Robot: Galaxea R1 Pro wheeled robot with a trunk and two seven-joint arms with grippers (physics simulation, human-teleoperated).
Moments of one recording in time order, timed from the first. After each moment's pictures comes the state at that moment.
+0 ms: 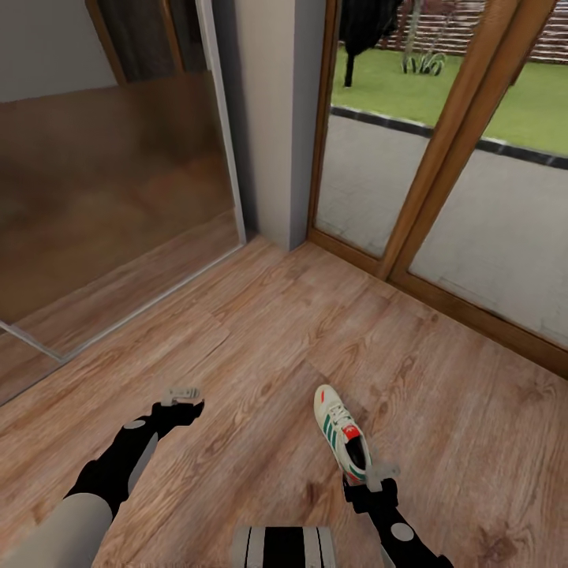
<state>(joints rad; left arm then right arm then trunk) -0.63 0.11 0.03 -0.68 0.01 0.21 -0.18 -0.46 0.06 -0.09 -0.35 0.26 -0.26 -0.03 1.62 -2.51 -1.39</state>
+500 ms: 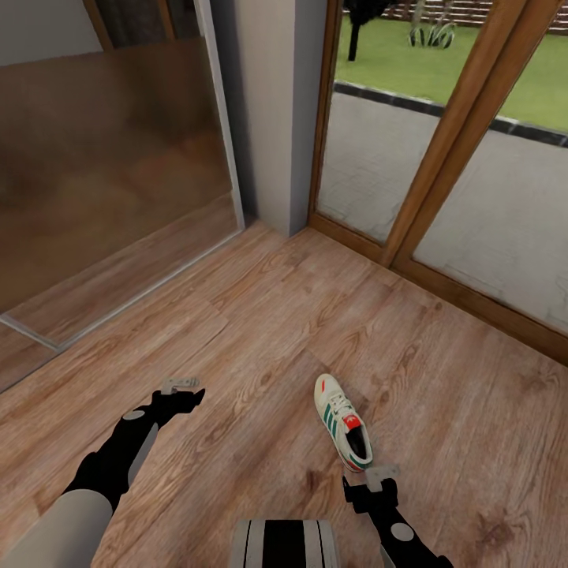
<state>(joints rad) -0.63 0.11 0.03 -0.77 0.02 0.22 -0.18 -0.46 0.06 -0.09 -0.35 0.26 -0.26 -0.03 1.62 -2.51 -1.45</state>
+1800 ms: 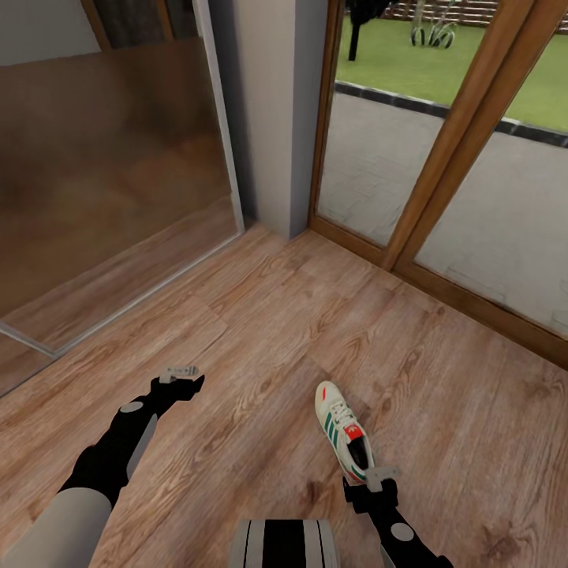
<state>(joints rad) -0.63 0.11 0.03 -0.87 0.02 0.22 -0.17 -0.46 0.06 -0.09 -0.35 0.25 -0.26 -0.03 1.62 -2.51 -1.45</state>
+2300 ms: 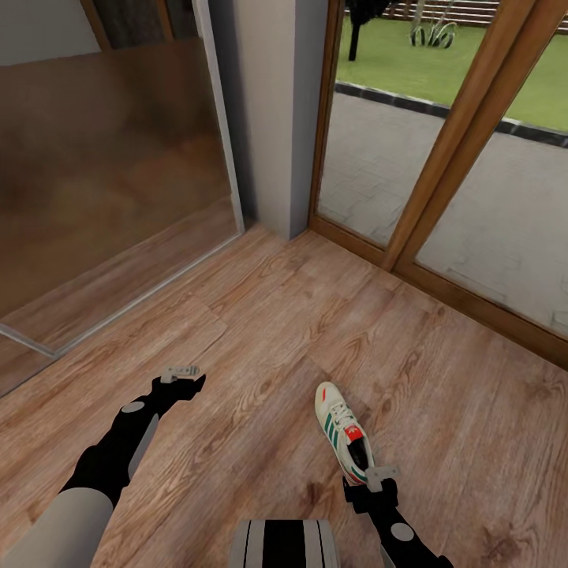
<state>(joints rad) -0.63 0.10 0.03 -0.87 0.02 0.21 -0.17 -0.46 0.06 -0.09 -0.35 0.25 -0.26 -0.03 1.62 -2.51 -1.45</state>
